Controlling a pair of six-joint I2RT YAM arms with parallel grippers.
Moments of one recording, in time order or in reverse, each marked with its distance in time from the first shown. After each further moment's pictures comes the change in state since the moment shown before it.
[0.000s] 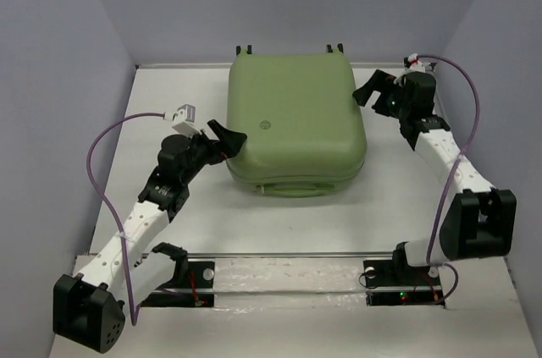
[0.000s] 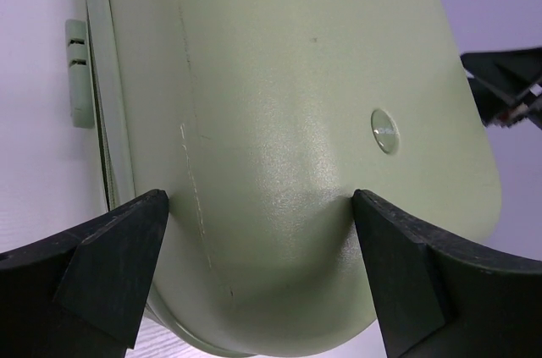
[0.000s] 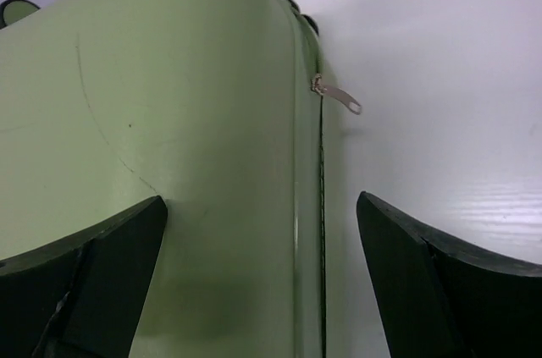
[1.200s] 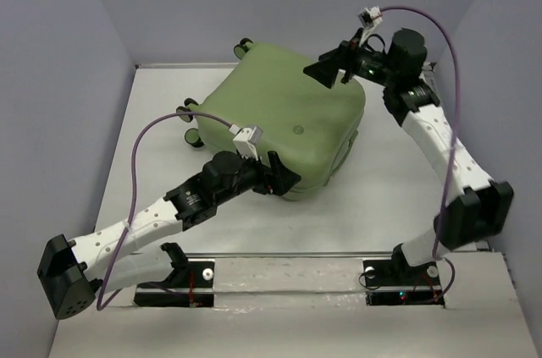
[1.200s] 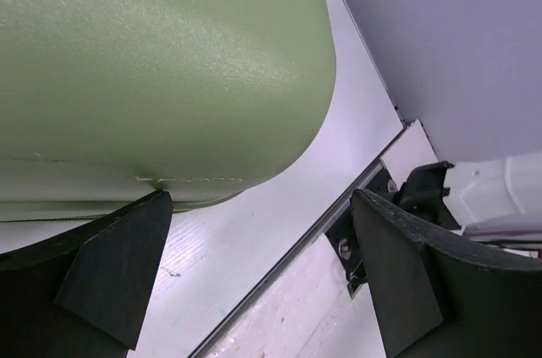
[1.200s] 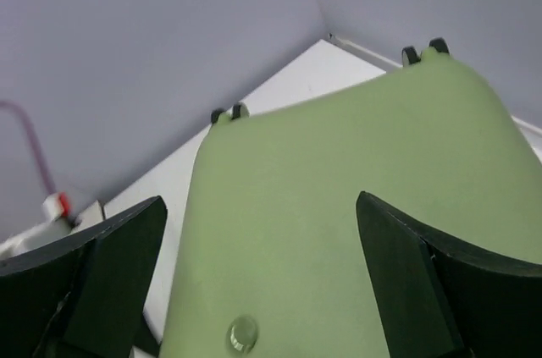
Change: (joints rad) left arm -0.562 0.084 0.106 -0.091 -0.130 0.003; right arm 0.179 0.297 0.579 0.061 -0.614 -0.051
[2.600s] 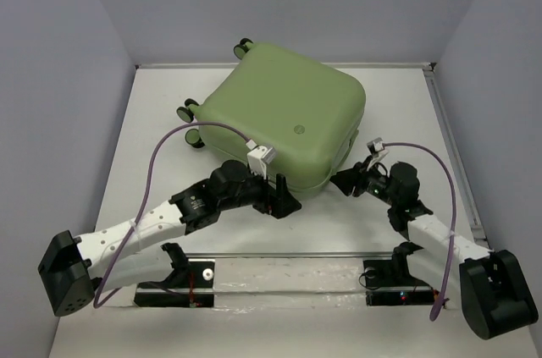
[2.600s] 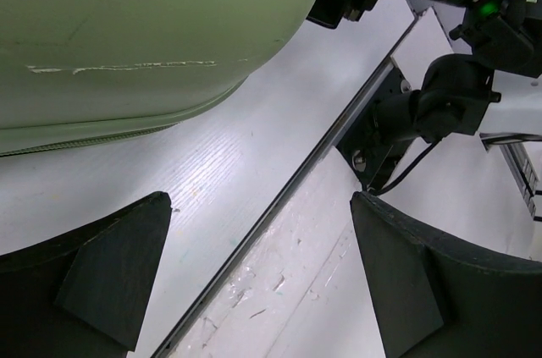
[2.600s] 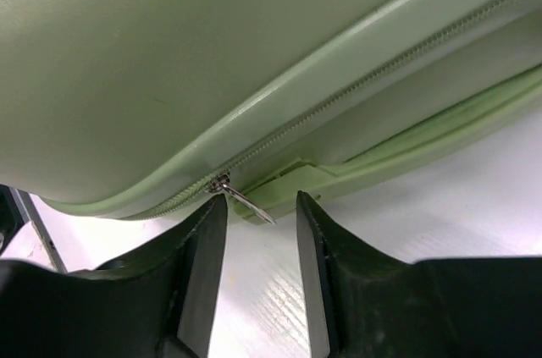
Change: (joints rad) left arm -0.038 0.001 -0.062 -0.057 0.179 0.088; right arm 0.003 -0.715 -1.456 0.565 0.225 -0.033
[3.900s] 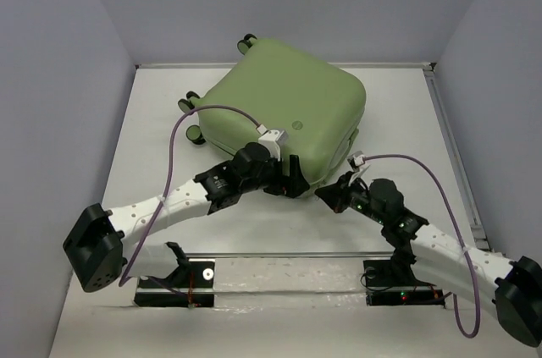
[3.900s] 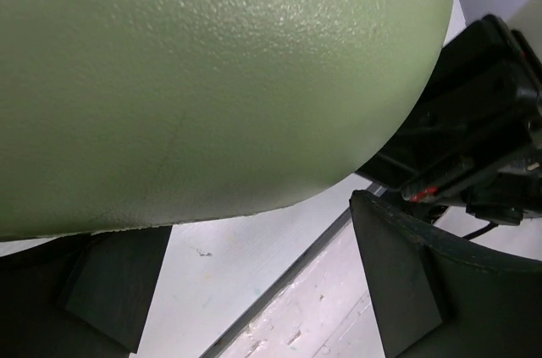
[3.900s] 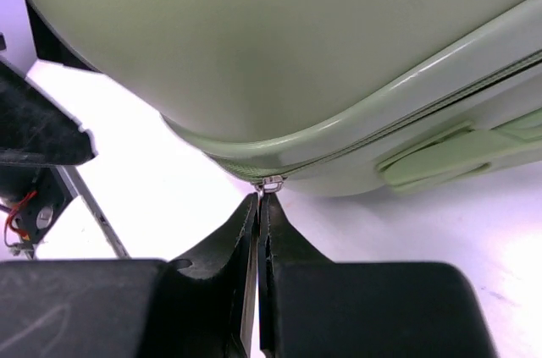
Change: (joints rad) left arm 0.037 0.254 0.163 -0.014 -0.126 -0.018; right arm 0.410 -0.161 0.005 -0.164 0.326 0.103
